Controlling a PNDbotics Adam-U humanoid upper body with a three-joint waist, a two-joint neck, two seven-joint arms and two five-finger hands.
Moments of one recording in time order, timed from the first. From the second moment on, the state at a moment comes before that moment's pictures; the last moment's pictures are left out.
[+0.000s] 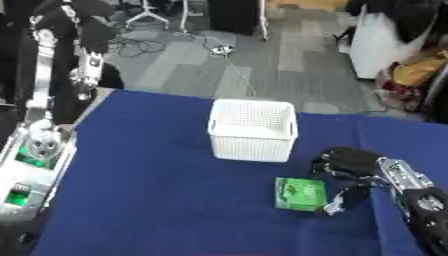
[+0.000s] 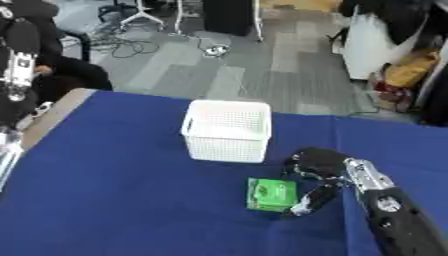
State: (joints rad) left arm -0.41 0.51 0.01 -1.89 -0.34 -0.18 0.37; right arm -0.88 -0.25 0.15 -0.69 1.56 -0.78 -0.09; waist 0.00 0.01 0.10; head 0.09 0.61
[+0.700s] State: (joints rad) left arm -0.41 0.51 0.01 -1.89 -0.34 -0.18 0.37; right arm -0.84 -0.19 0.13 -0.65 1.73 -0.69 -0.28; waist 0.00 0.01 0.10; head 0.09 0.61
